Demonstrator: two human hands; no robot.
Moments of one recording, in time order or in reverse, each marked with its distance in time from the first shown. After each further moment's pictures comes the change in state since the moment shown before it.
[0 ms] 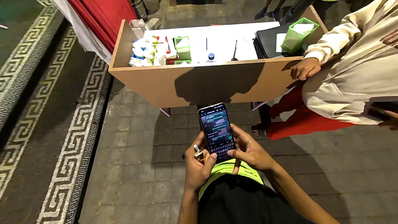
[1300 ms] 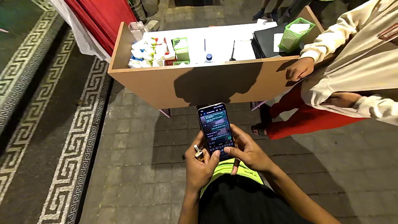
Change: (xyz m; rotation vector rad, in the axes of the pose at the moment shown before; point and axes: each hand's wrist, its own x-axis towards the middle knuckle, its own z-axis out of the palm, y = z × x) left_hand 0.000 0.006 0.014 0.056 0.073 -0.027; right_hand -0.004 0.001 0.005 -0.054 0.063 -0.028
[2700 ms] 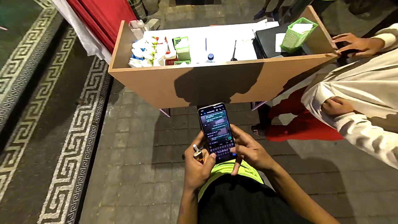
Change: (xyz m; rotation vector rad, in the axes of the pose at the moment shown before) left_hand 0.004 -0.004 -0.015 -0.059 -0.070 0.003; right_hand 0.005 0.002 -0.008 0.117 -0.073 0.055
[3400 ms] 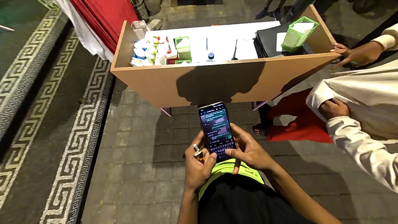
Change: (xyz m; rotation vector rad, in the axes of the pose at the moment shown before) left_hand -0.007 0.002 0.007 0.028 0.023 0.023; right_hand -0.006 0.000 0.006 -0.089 0.034 -0.046
